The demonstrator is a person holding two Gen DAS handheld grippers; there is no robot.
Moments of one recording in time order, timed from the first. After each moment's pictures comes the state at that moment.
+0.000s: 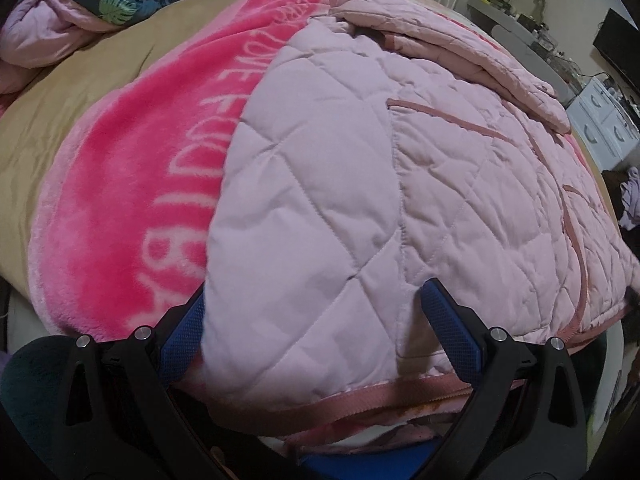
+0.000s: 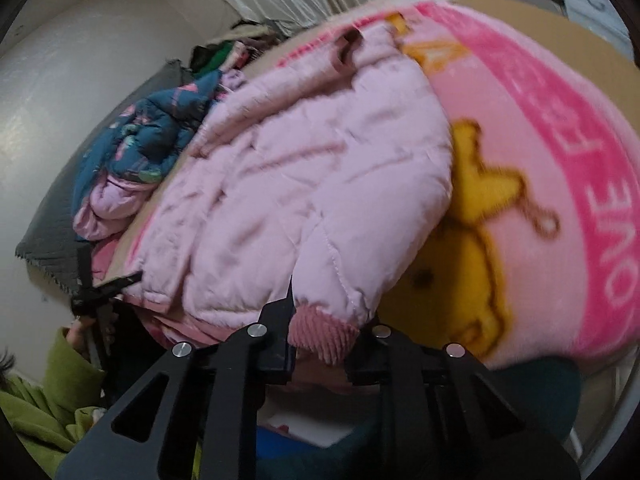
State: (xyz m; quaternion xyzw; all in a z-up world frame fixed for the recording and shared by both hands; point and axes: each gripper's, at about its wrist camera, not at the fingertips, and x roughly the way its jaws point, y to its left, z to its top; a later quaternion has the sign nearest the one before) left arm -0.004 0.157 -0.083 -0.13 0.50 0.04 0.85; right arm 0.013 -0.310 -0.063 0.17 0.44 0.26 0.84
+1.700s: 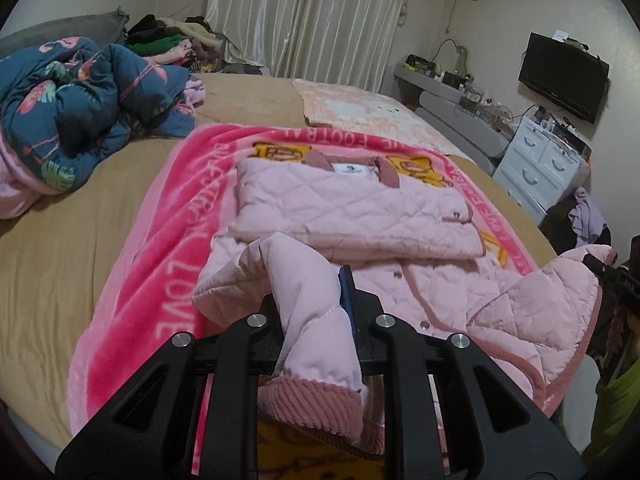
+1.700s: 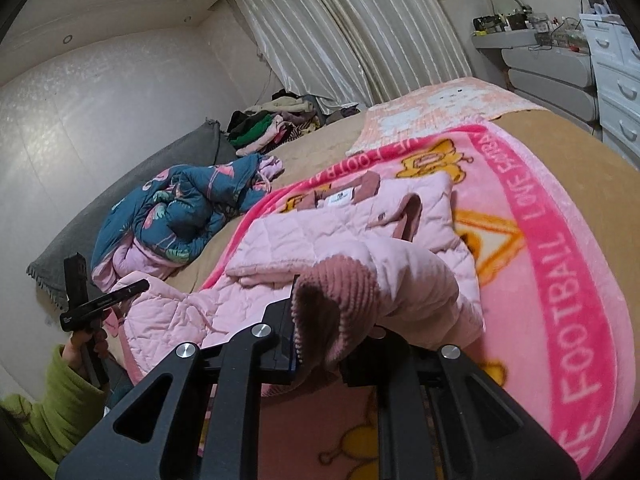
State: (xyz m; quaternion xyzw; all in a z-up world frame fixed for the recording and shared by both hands) left arm 0.094 0.127 0.089 -0.09 0.34 -0.05 0.94; right arm 0.129 -0.297 0.066 0.16 0.30 0.28 0.90
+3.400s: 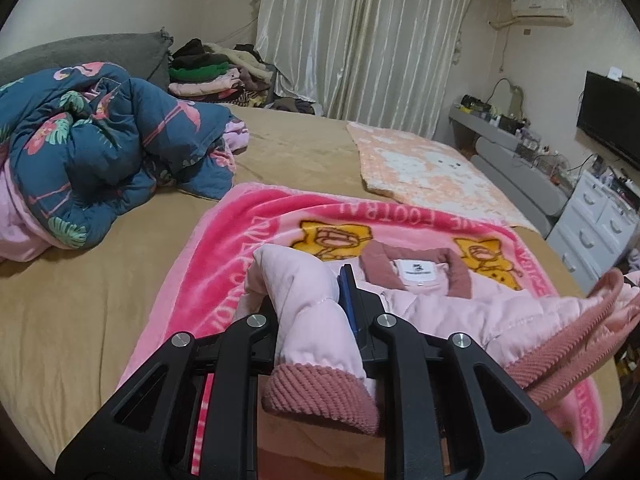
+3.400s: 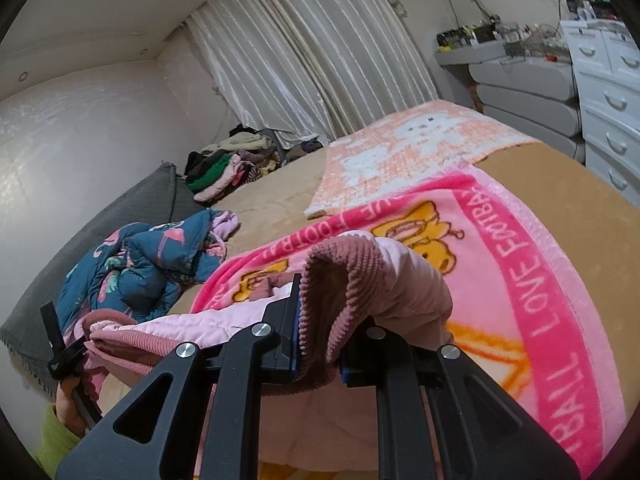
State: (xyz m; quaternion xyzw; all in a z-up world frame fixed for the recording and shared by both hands) left arm 0.262 0.166 0.118 -0.10 0.29 0.06 0.95; right arm 0.327 -0.290 0.089 0.20 0.29 0.20 0.92
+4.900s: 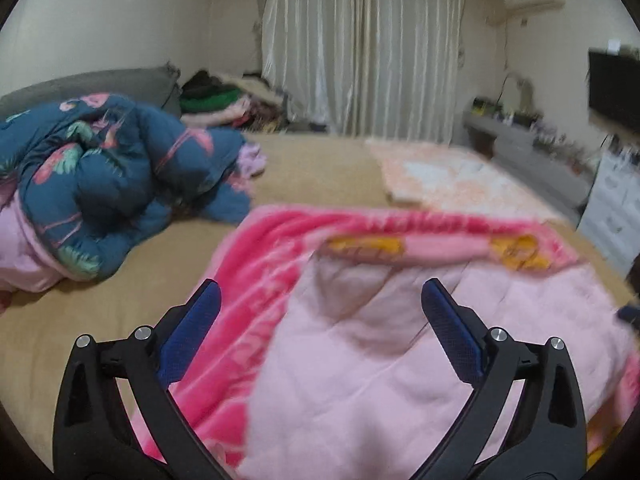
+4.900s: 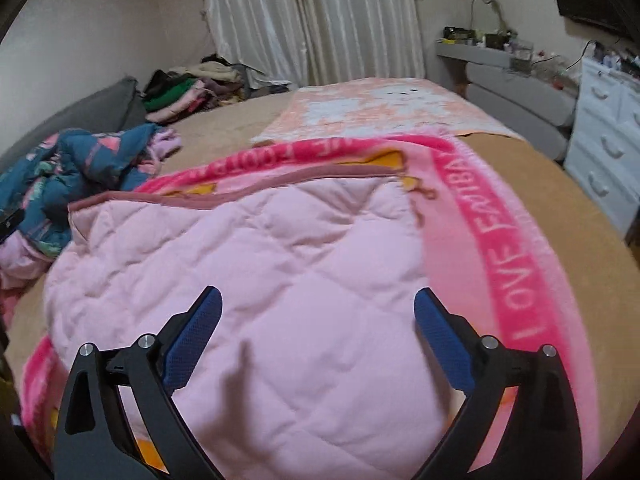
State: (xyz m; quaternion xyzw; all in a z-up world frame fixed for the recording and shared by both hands) left arm 0.281 0.176 0.076 -0.04 0.26 0.10 0.96; right arm 0.360 -0.253 -0.006 0.03 0.35 0.12 0.93
